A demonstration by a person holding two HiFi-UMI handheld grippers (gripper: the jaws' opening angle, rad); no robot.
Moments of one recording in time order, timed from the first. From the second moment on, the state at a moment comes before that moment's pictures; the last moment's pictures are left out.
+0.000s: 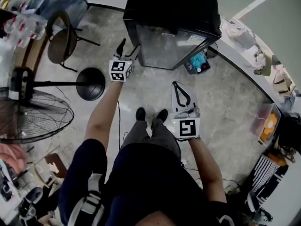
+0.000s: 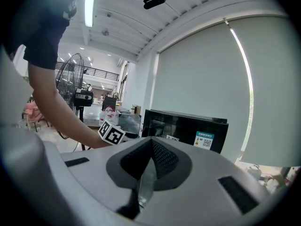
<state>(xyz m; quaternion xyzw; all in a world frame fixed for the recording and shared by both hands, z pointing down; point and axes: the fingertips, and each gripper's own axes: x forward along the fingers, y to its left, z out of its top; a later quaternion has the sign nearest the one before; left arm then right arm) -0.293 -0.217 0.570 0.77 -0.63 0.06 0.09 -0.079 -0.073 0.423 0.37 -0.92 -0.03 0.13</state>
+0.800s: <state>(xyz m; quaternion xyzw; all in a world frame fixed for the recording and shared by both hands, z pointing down) -0.304 -0.254 0.605 0.84 -0.52 0.04 0.12 -0.085 -0.083 0.466 0.35 -0.92 -0.01 0.17</state>
